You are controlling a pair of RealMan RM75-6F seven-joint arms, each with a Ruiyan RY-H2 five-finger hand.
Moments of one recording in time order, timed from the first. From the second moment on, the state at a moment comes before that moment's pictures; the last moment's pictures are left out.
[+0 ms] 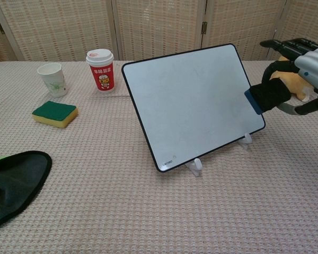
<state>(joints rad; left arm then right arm) -0.17 -1.17 -0.07 -1.50 1.43 1.40 0.07 0.50 -1.62 0.11 -1.04 -1.64 1.38 -0.14</state>
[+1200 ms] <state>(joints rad) -0.15 -1.15 -0.06 -1.52 1.46 1.43 0.03 0.61 -1.79 0.15 -0.98 -1.59 1.42 -0.17</state>
